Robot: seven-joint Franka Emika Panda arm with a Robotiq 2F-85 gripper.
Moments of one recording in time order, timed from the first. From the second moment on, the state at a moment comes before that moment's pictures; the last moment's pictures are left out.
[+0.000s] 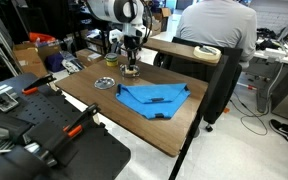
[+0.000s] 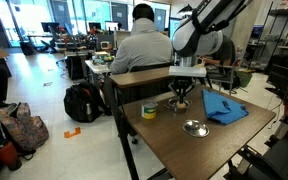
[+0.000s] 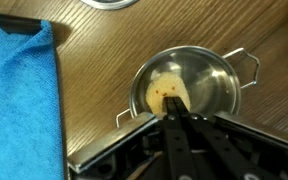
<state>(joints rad) 0.09 0.98 -0.05 -1.47 0.03 2.37 0.74</state>
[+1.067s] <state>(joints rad) 0.09 1.06 -0.06 -1.34 0.03 2.30 0.75</state>
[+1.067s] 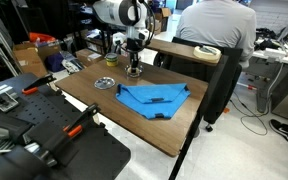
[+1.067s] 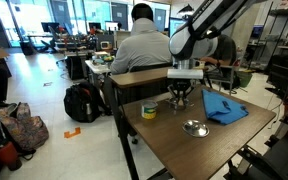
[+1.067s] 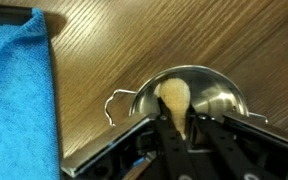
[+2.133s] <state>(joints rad) 0.23 0.75 -0.07 -1.80 -0.08 2.34 0.68</state>
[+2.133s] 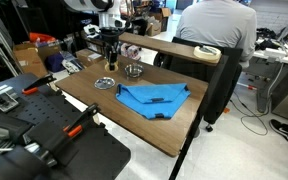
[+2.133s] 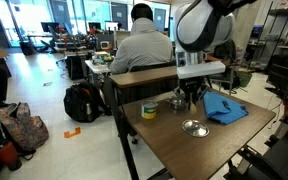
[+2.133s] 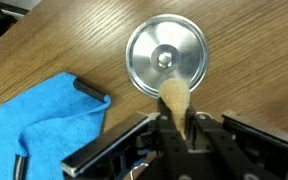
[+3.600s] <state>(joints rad) 0.30 0.63 -0.06 -1.94 0.00 2.52 0.72</state>
